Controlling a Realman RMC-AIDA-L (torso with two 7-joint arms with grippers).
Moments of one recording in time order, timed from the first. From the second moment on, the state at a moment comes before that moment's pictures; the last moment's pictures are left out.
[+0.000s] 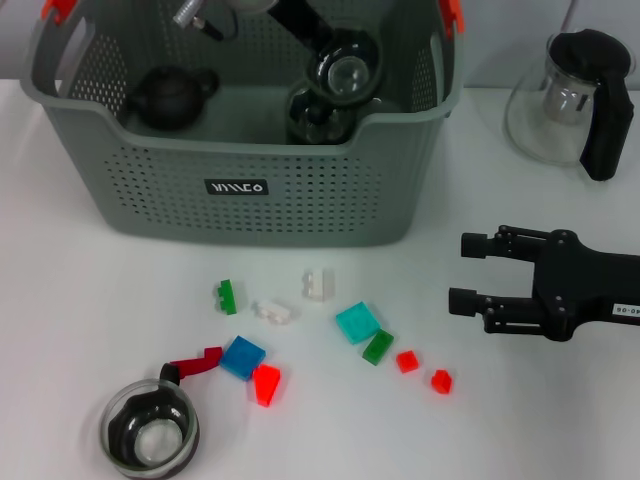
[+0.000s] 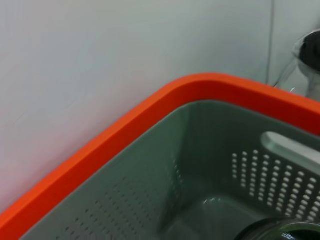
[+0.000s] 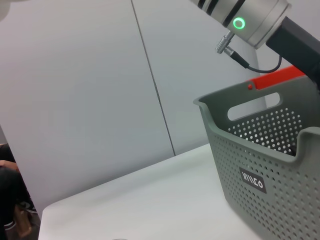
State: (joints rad) left arm -1.19 -2.05 1.15 0.71 2.76 0.99 -2.49; right arm 0.45 2.06 -0.83 -0.69 -1.84 -1.68 1.36
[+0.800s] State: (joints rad) left arm -1.22 -2.05 1.15 0.64 2.83 0.95 -2.56; right arm 0.46 2.06 -0.83 -0.67 -1.84 -1.68 1.36
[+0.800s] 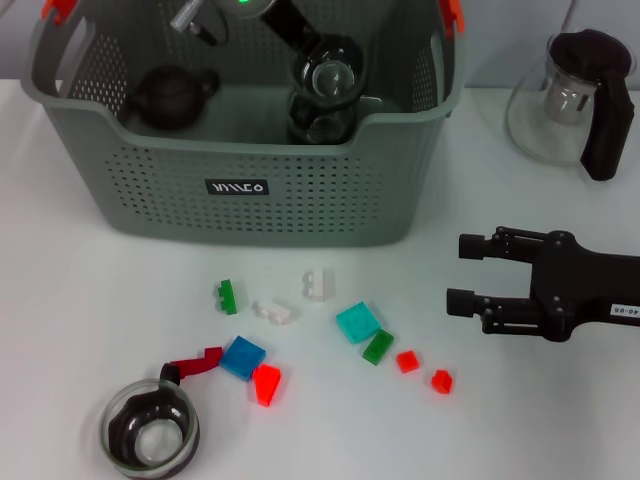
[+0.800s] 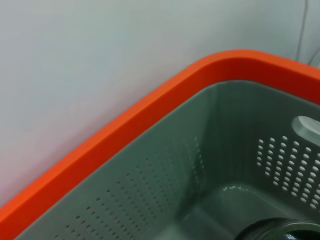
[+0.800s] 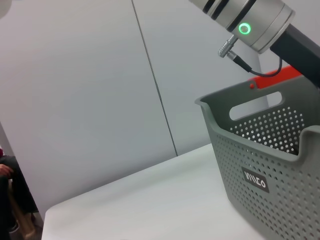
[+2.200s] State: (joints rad) left arm -1.11 -2.08 1.06 0.88 2.75 1.05 -2.52; right arm 0.45 2.06 -0.83 -0.66 -1.84 -1.69 1.36
